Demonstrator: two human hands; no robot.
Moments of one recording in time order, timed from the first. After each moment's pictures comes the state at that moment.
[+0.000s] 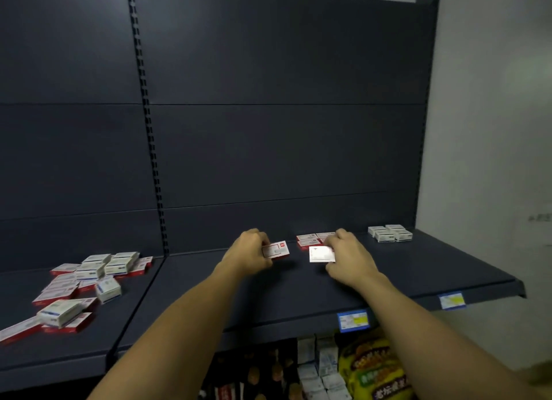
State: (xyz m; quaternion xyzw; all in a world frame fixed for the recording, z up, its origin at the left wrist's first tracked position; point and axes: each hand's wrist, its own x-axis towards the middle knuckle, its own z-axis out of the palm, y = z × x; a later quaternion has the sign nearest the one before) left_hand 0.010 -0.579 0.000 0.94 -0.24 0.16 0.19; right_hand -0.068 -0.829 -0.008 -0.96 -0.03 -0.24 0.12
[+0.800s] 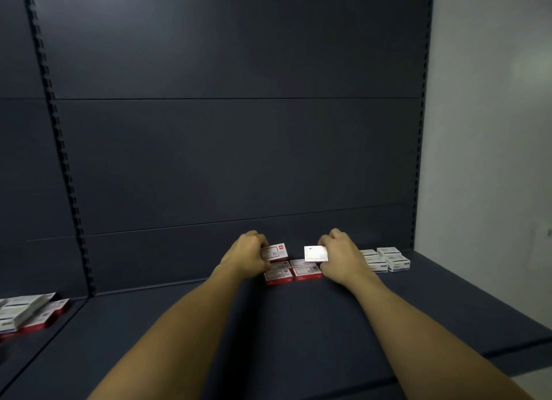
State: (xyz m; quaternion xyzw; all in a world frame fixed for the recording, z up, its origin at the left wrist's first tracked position) left_hand 0.157 -0.706 0.002 0.94 -0.23 0.17 0.17; right_hand 0.095 -0.946 -0.008 -0.97 -0.02 -0.22 0.12
